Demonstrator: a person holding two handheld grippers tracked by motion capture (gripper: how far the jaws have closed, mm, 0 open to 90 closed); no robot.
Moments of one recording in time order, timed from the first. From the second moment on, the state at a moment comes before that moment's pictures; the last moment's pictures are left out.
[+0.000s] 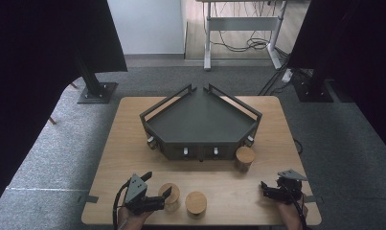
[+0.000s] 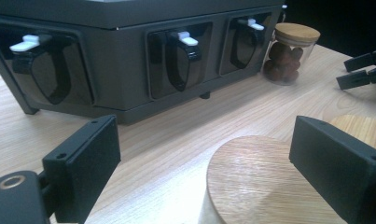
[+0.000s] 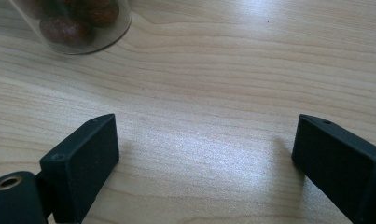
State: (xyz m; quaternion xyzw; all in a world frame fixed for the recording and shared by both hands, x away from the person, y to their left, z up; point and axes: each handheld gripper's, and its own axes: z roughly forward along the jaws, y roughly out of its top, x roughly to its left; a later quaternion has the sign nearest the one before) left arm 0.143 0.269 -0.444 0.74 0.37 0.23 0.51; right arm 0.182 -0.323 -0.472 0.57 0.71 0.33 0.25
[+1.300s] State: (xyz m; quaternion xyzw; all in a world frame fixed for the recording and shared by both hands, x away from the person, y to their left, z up) left arm 0.141 0.254 -0.452 0.75 0.35 0.21 0.52; right arm 0.182 -0.324 -0.472 0.57 0.72 0.33 0.24
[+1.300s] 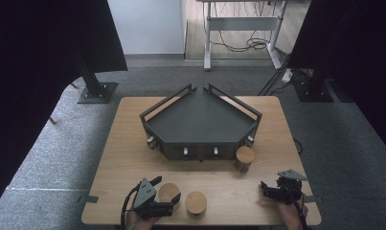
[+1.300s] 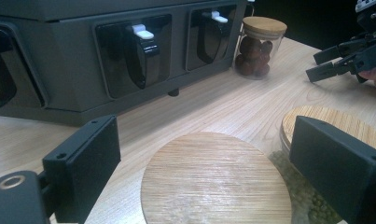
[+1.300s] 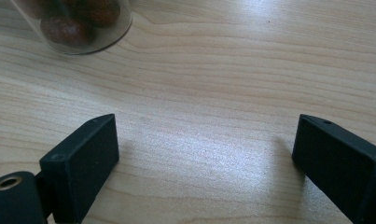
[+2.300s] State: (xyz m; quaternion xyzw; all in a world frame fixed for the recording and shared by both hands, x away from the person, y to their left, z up) left arm 0.142 0.250 -0.459 0.76 0.35 0.21 0.50; right arm 0.182 -0.324 -0.472 0.57 0.72 0.33 0.24
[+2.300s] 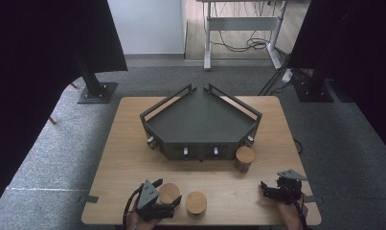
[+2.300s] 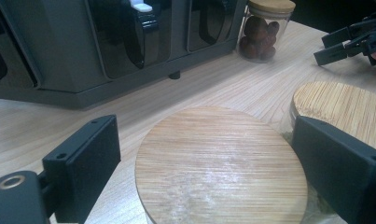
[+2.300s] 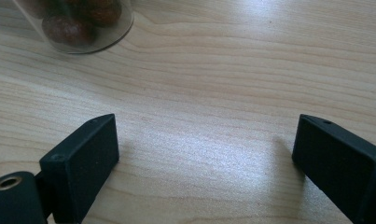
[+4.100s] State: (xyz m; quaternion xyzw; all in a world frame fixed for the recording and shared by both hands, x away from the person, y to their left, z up) left arm 0.138 0.252 -0.458 0.77 0.36 0.20 0.49; right arm 0.182 -0.324 -0.472 0.56 0.72 0.33 0.24
